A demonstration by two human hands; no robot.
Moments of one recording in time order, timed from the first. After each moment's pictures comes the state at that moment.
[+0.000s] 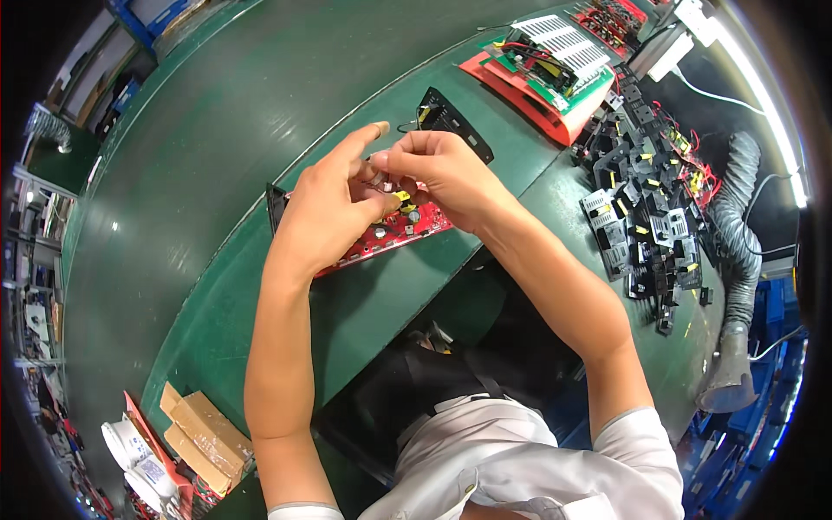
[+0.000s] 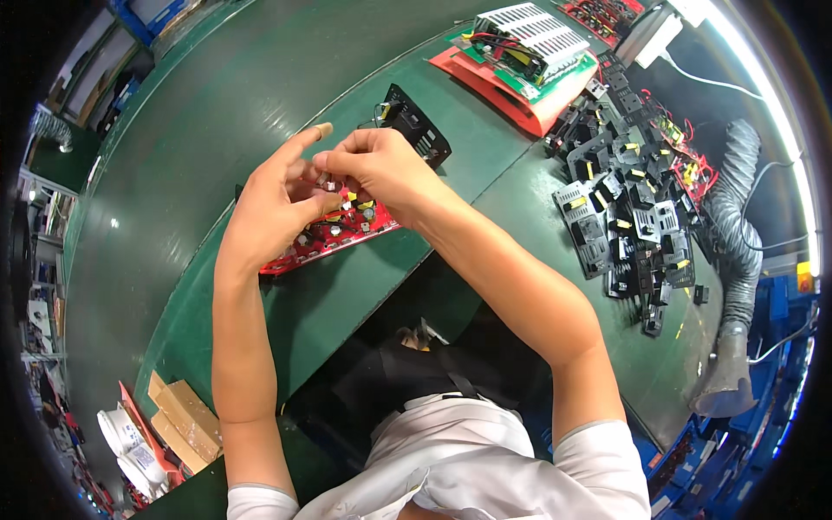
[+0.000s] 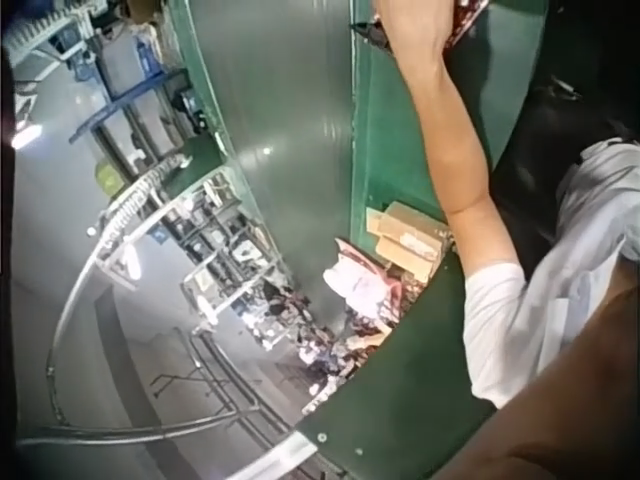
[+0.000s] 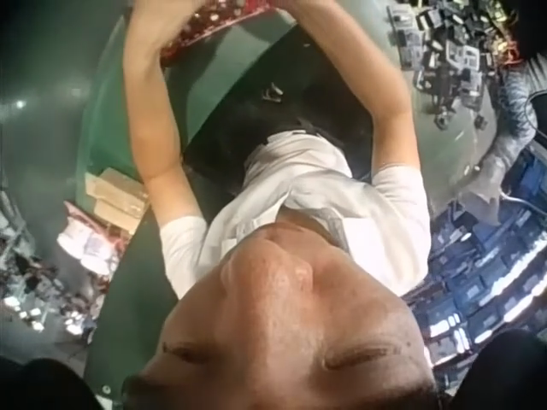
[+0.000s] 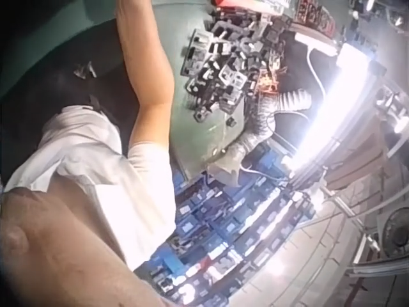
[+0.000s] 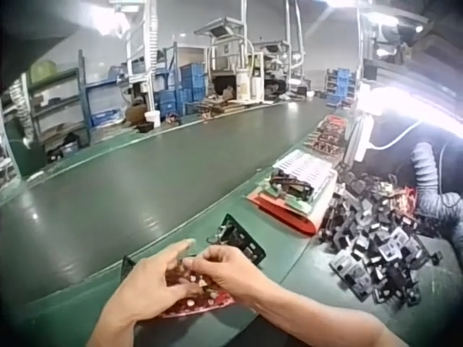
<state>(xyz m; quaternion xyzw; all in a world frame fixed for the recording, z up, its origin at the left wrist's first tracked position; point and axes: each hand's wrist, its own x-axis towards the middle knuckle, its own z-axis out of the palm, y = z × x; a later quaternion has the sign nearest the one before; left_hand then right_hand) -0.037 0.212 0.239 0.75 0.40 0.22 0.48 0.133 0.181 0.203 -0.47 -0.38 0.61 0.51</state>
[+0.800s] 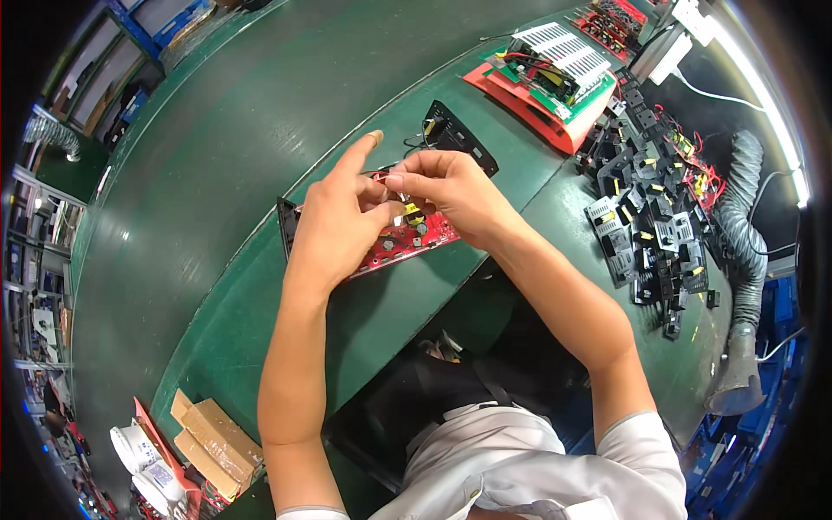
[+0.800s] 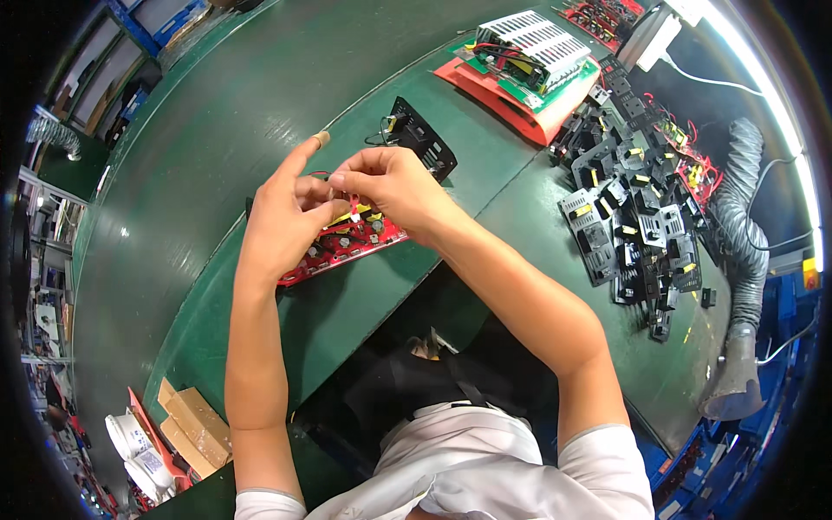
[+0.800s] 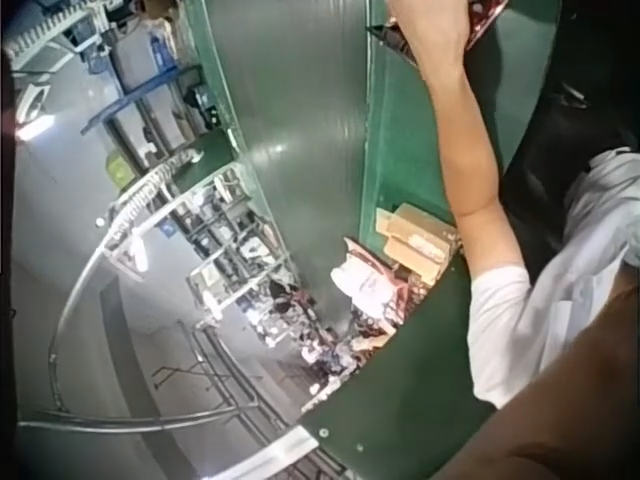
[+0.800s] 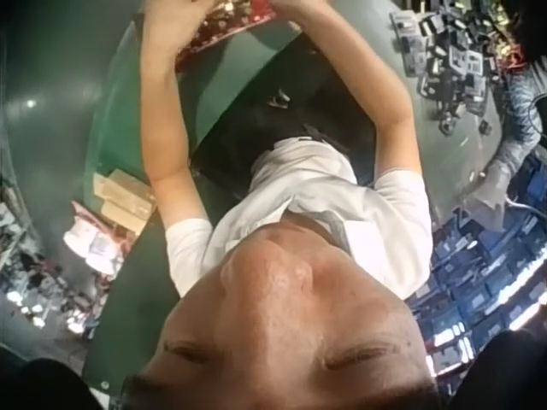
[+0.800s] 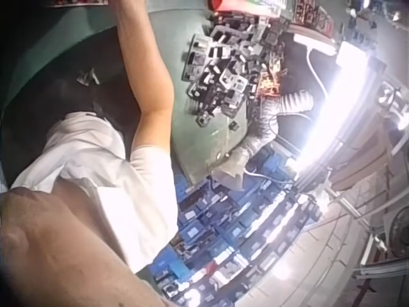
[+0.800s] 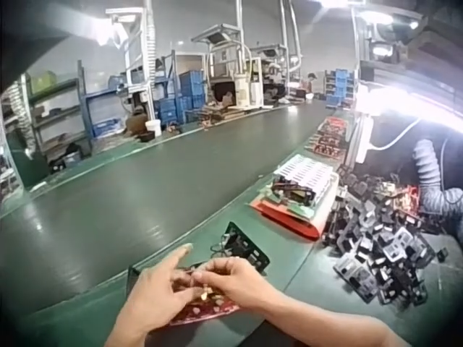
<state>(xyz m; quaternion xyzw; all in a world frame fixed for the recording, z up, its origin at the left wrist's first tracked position) -0.031 0.209 0.237 0.74 0.41 0.25 0.46 0.137 0.174 0.197 -0.47 -0.41 0.59 0.52</state>
